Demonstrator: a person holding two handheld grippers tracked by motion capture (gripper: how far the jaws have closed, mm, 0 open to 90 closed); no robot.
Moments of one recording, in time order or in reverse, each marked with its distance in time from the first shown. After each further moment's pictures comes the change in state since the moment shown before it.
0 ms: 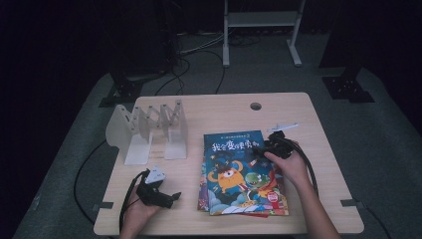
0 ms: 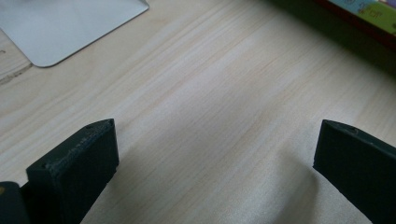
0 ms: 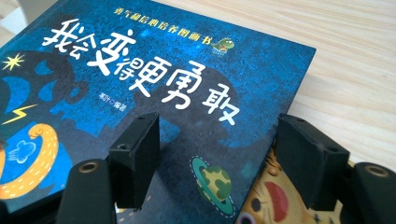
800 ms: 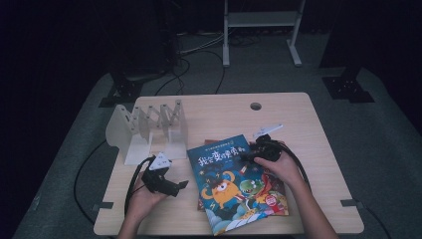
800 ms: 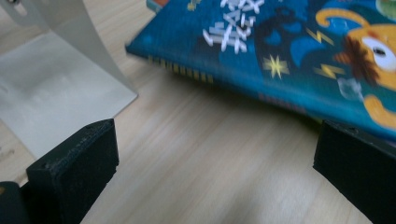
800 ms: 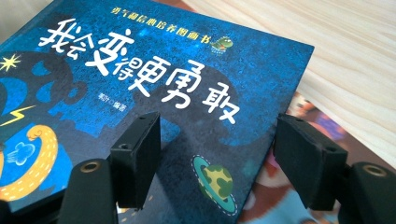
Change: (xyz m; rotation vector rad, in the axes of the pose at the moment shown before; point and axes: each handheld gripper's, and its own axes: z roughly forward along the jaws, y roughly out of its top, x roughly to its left) left arm -0.002 0.055 -0.003 -0.056 -0.054 0.057; right arm 0.032 0.010 0.016 0.029 0.149 -0.167
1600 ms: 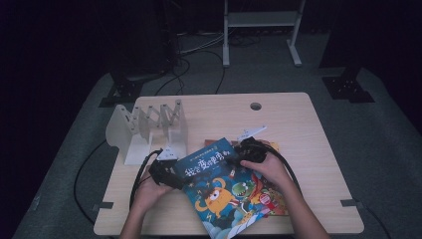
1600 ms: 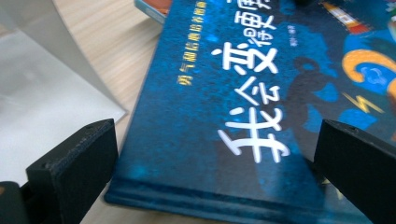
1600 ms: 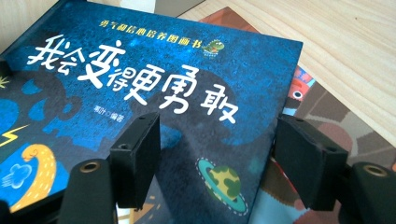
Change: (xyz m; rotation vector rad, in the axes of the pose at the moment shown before) left arm 0.011 0.010 0.021 0.036 -0.066 -0.035; right arm 0.031 0.017 0.024 -0.007 0.077 -0.068
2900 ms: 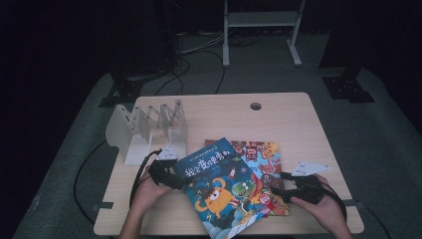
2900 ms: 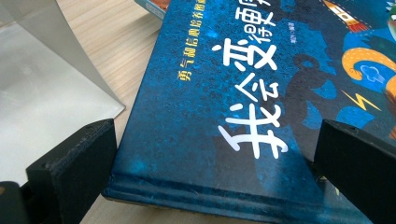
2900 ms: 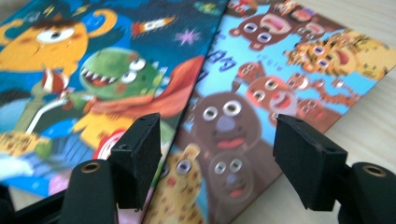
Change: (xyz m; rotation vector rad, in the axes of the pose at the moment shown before) left arm 0.001 -0.001 -0.001 0.013 -0.009 -0.008; right arm 0.035 -0.120 -0.128 -0.079 -0.147 0.030
